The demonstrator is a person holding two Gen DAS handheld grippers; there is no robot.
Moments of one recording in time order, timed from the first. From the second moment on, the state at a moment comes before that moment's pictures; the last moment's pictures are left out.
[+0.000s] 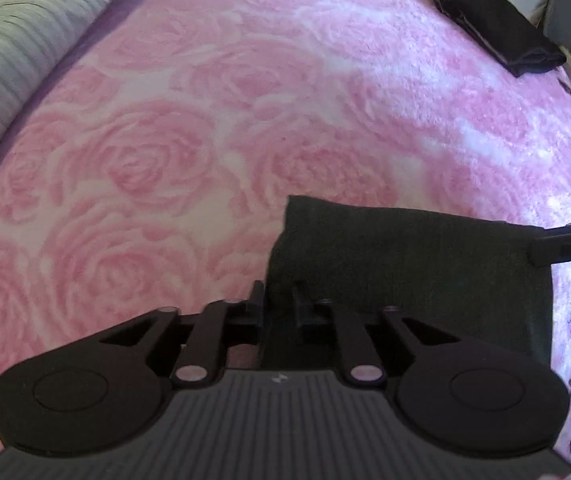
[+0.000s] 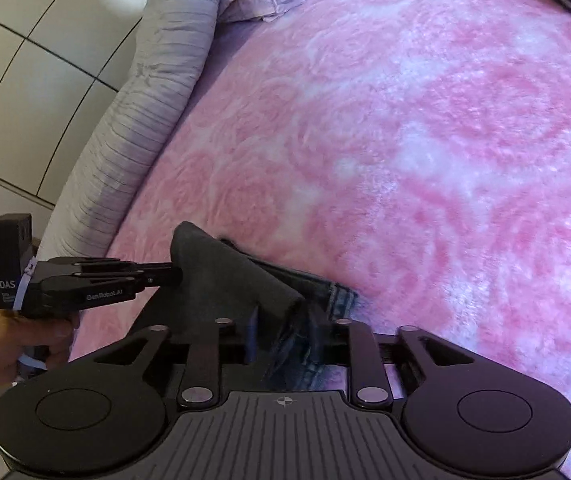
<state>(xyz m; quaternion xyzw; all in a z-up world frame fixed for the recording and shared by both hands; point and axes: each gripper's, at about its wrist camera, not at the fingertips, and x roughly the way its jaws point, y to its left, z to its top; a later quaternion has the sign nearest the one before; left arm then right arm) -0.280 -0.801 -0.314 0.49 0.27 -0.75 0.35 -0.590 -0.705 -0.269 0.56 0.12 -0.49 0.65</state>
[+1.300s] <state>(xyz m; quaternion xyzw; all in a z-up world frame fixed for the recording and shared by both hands) -0.144 -0.624 -0.302 0.53 0.19 -0.74 0.35 -0.486 -0.509 -0.259 0.55 0.17 -0.36 0.73</state>
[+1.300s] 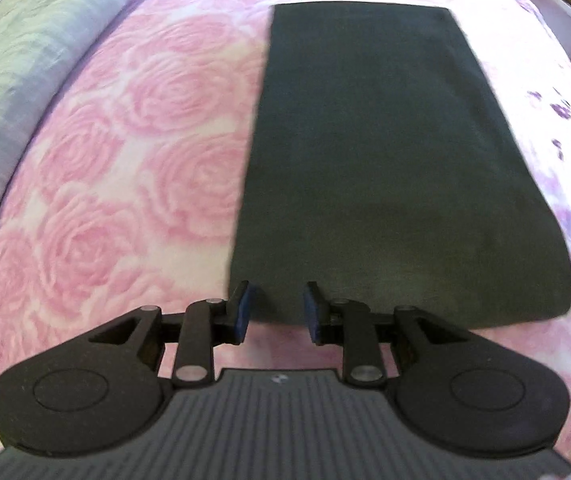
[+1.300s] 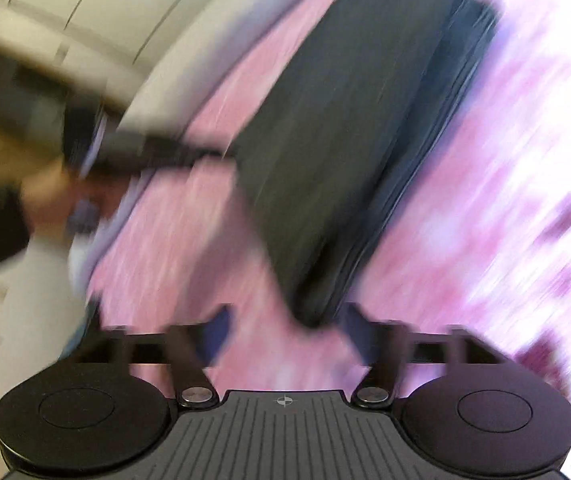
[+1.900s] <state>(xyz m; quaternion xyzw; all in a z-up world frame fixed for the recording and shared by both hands) -0.132 -0.655 -0.326 0.44 0.47 -0.69 0.33 -0.557 -0.640 -0.282 0.65 0.08 -0.42 0.63</state>
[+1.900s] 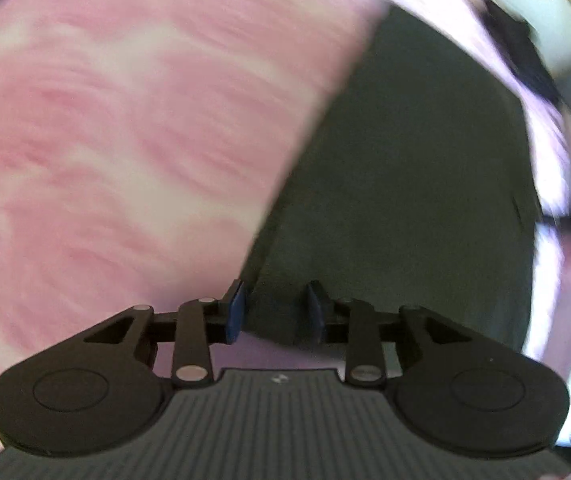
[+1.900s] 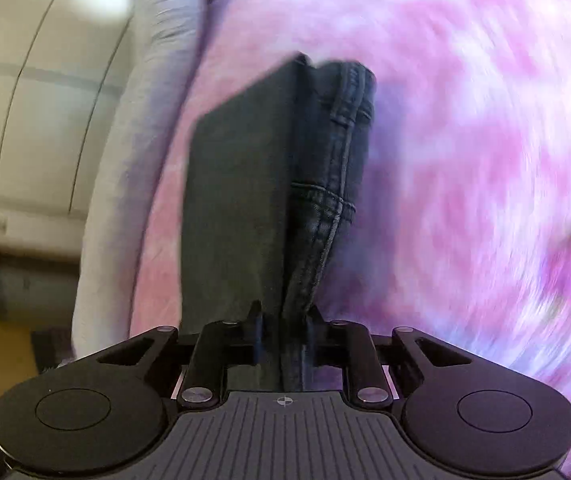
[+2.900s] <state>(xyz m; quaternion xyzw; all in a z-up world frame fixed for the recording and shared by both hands) -0.282 -0.585 -0.278 0.56 0.13 -0.78 0.27 -0.564 -0.543 -0.211 0.46 0.30 -0.49 0.67</state>
